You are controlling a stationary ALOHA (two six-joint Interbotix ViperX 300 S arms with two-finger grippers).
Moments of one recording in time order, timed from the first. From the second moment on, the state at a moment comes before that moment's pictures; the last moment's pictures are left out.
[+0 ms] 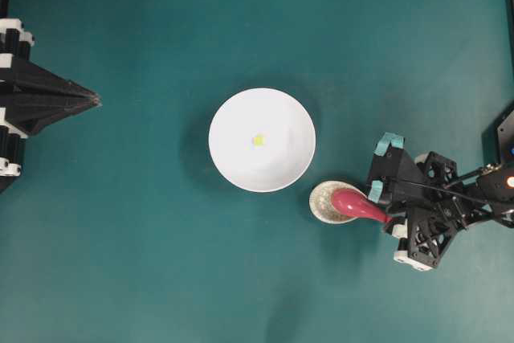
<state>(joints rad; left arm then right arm) 0.00 -0.96 1.15 0.01 -0.27 0.01 0.36 -0.16 0.94 -0.11 0.35 0.83</state>
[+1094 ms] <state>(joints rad) 0.00 -0.96 1.15 0.01 -0.27 0.01 0.35 -0.12 0.91 -0.13 0.38 0.83</state>
